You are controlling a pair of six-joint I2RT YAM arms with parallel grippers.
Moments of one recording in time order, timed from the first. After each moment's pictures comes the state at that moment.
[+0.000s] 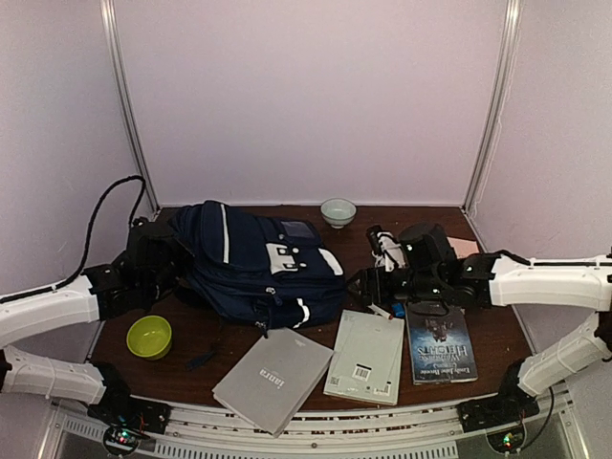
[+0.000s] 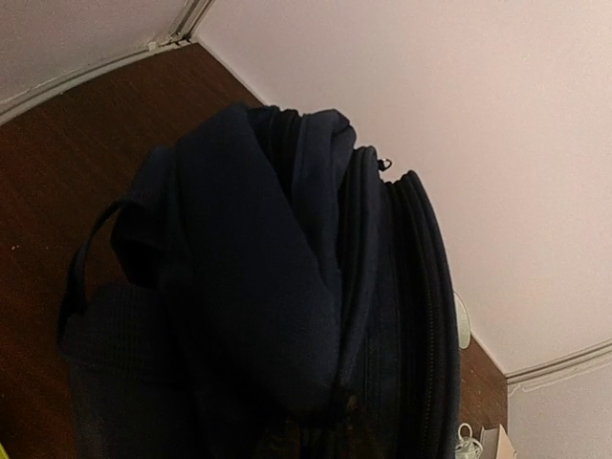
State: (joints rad) left arm -0.71 1.03 0.65 -0.07 -0.63 -1.13; right arm 0.86 1.31 0.82 -0.10 -0.04 0.53
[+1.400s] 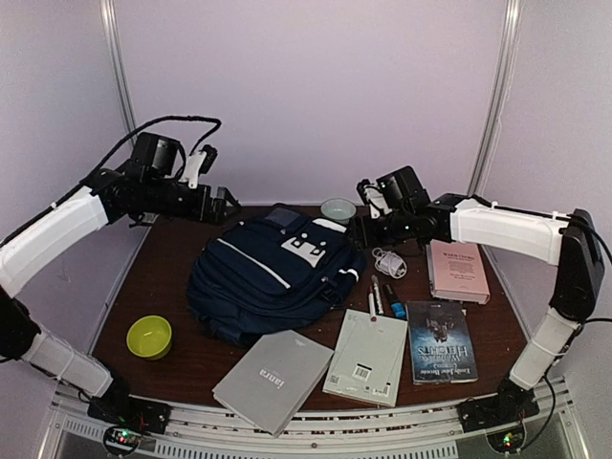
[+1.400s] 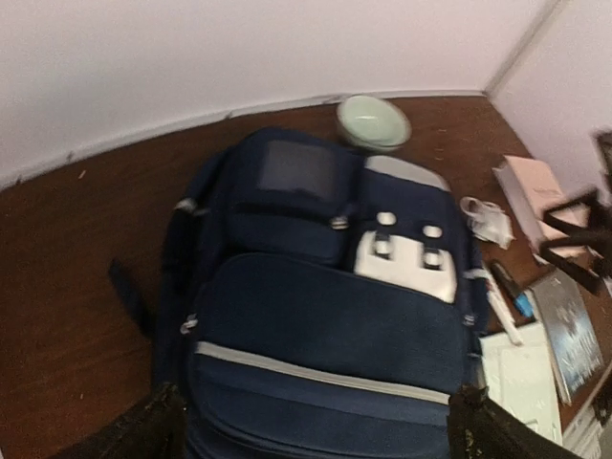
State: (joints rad) left arm -0.54 1.36 1.37 -0.61 0.14 -0.18; right arm 0.66 1.68 1.33 -0.36 0.03 0.30
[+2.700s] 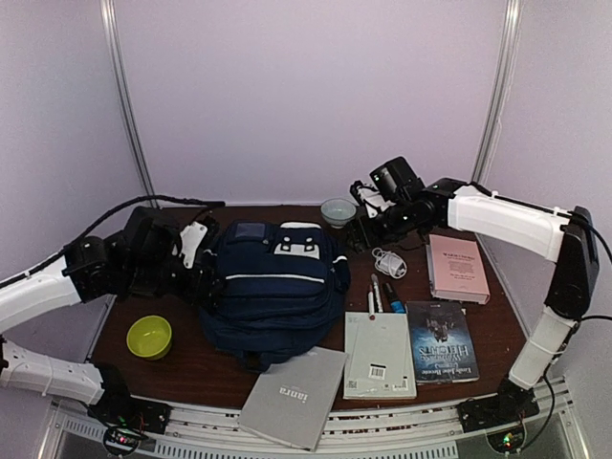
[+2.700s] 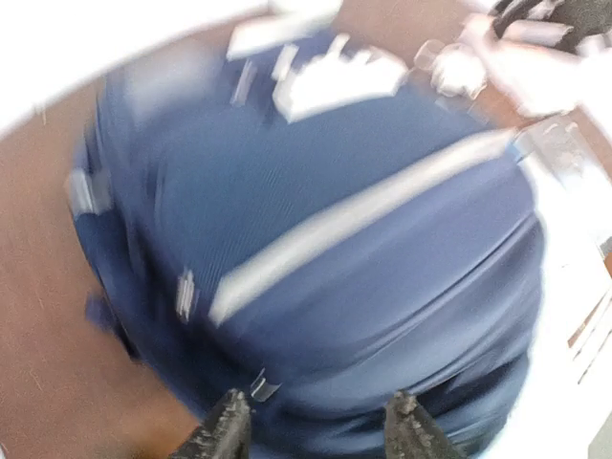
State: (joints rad) left arm -0.84 1.02 0.89 -0.63 -0.12 -0.27; right arm 0.69 1.73 1.50 -0.61 0.01 0.21
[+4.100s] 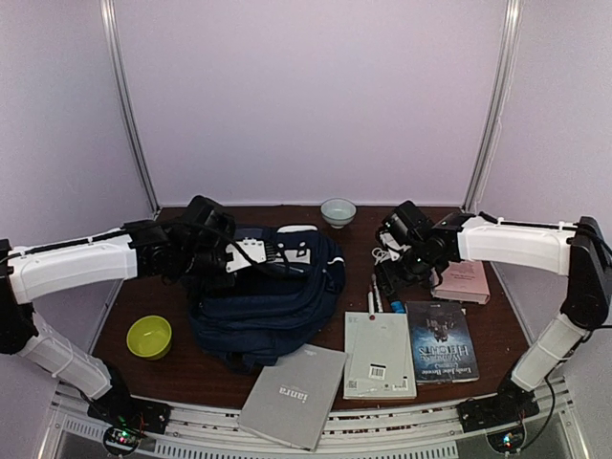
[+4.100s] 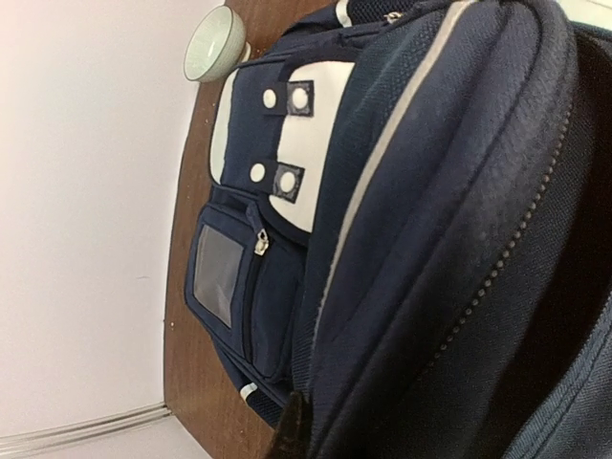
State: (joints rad) left arm -0.84 1.38 1.06 -0.49 -0.31 0.75; right arm 0.68 1.59 1.15 -0.64 0.16 0.26
